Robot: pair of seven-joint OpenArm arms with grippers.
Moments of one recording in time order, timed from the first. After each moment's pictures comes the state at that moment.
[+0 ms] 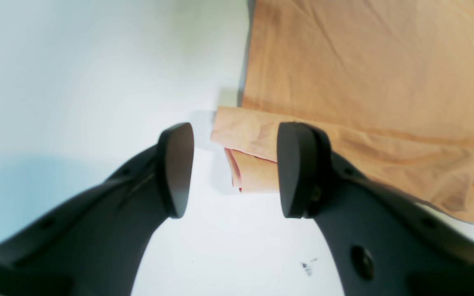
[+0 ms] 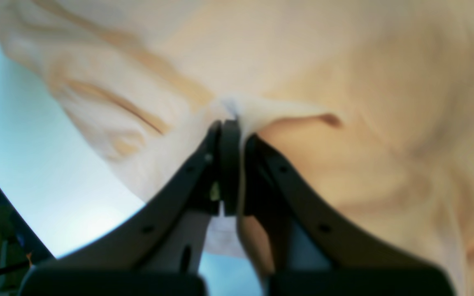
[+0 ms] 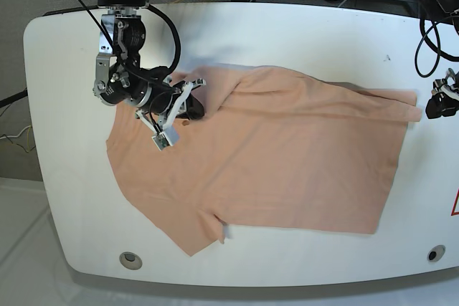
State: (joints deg) left arm 2.6 -31.0 -41.9 72.3 -45.7 -41.6 55.6; right arm 2.1 4.2 6.1 92.2 32.0 31.5 -64.7
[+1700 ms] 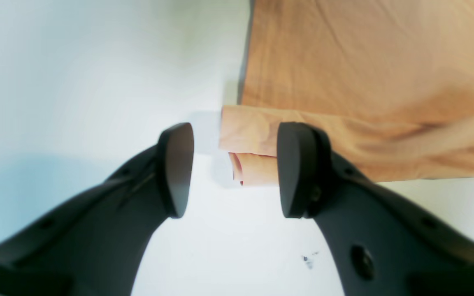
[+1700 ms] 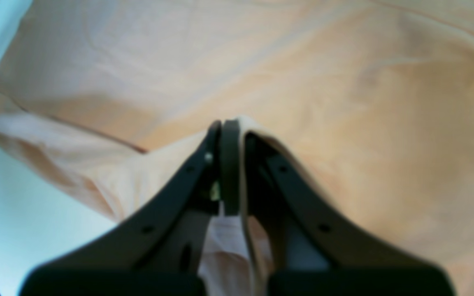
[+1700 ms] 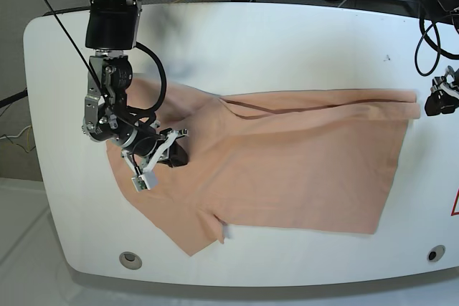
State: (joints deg) left arm 3.5 -31.0 -41.7 72.3 -45.7 -41.7 55.8; right arm 14.8 8.9 6.5 76.5 31.4 31.0 -51.9
